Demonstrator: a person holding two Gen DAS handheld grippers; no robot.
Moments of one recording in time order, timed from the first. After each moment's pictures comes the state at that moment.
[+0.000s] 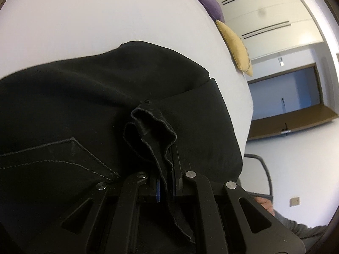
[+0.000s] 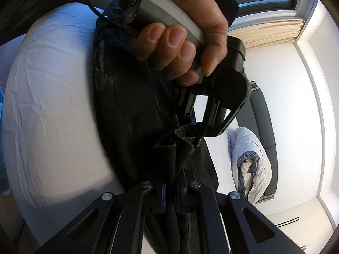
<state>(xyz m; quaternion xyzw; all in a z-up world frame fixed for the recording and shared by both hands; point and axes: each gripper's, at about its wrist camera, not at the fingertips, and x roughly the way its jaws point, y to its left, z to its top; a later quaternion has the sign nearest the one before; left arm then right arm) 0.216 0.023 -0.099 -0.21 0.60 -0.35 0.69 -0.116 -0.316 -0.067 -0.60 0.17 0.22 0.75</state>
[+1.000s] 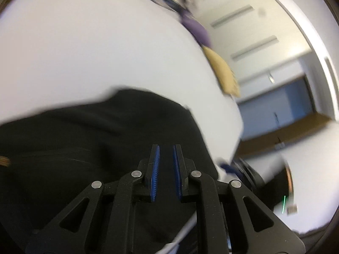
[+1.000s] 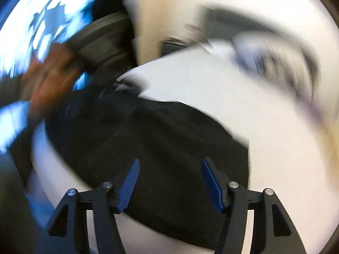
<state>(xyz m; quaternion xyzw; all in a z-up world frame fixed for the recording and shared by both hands) 0.210 0.001 -0.045 -0.25 0.53 -0.36 0.73 0.015 -0.478 0.019 0.01 0.42 0.25 0.87</state>
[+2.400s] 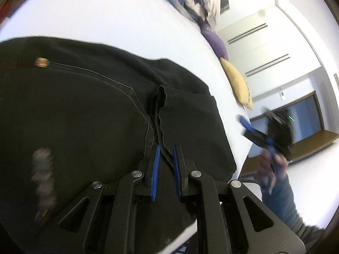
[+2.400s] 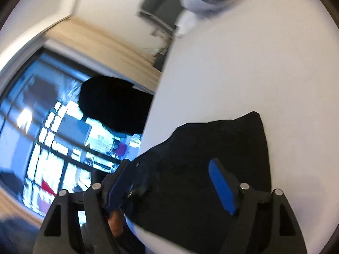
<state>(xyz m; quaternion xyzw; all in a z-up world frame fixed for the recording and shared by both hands) 0.140 0.054 -0.096 -0.29 0.50 -0.27 0.77 0.102 -0.563 -0.021 0.34 0.48 0.28 0.76</state>
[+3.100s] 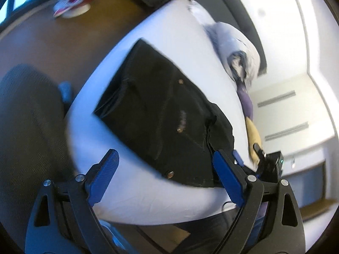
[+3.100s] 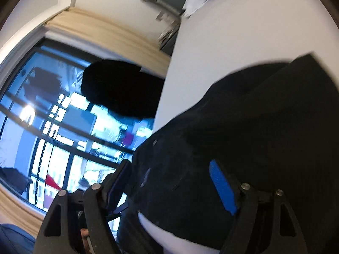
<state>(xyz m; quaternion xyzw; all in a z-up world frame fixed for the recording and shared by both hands) 0.005 0.188 -0.089 -0.43 0.44 -0.07 0.78 0.056 -0.411 -0.023 0.32 0.47 0.35 0.74</state>
